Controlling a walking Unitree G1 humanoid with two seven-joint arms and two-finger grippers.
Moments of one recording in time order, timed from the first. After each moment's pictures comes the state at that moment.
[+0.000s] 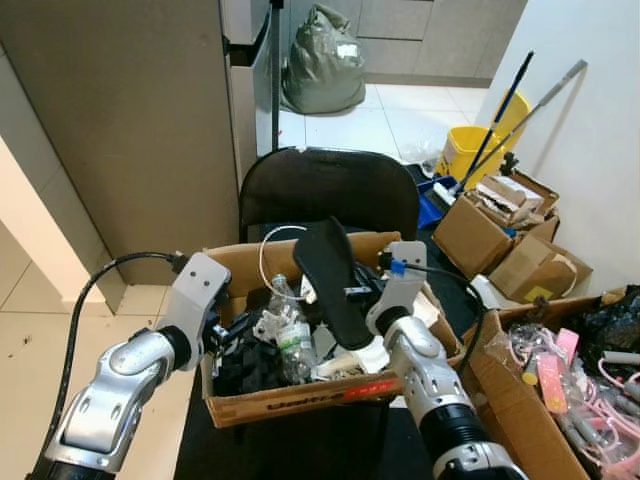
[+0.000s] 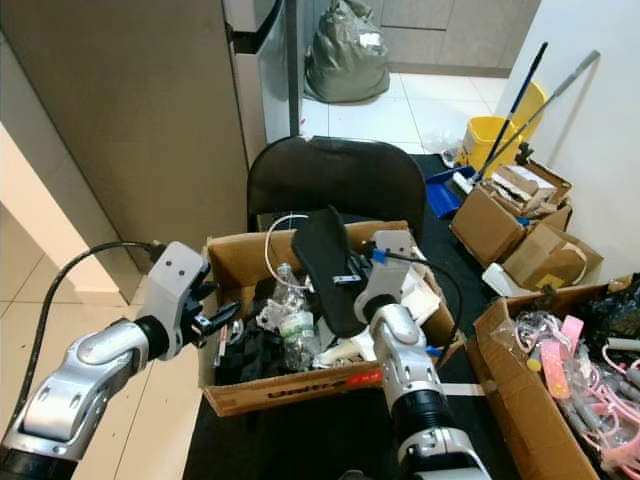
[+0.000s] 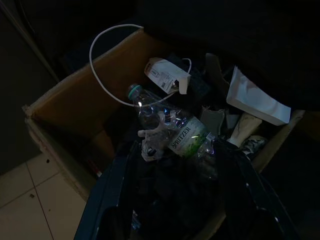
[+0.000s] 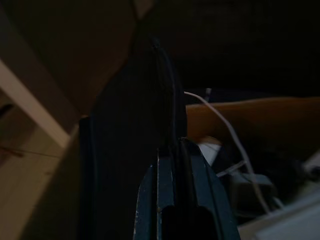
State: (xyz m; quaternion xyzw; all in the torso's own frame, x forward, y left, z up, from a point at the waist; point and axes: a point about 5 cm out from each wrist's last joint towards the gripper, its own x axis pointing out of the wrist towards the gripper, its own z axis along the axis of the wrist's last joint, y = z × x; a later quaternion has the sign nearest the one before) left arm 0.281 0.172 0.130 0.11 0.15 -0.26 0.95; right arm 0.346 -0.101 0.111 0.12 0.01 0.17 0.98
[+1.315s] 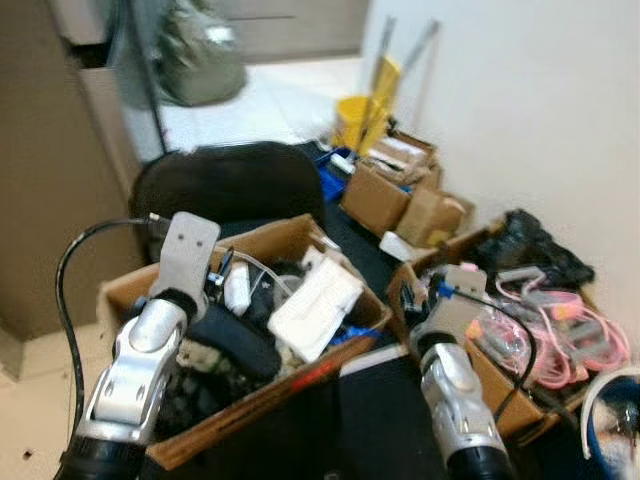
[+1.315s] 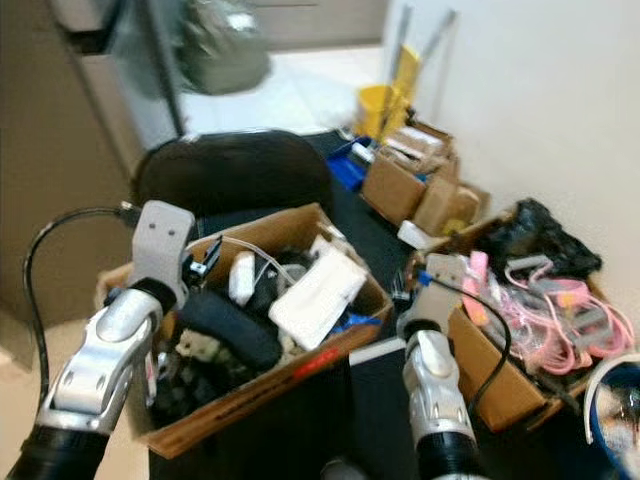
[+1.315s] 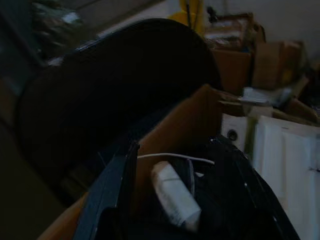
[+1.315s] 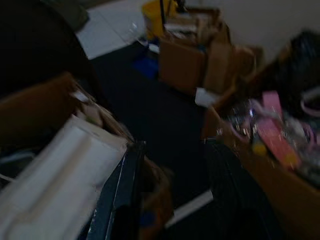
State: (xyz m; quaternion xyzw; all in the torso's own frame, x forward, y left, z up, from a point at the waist) left arm 0.309 0.172 0.158 0.13 0.02 -0.07 0.99; right arm 0.313 -0.163 0.083 0.09 0.01 -0.05 0.99
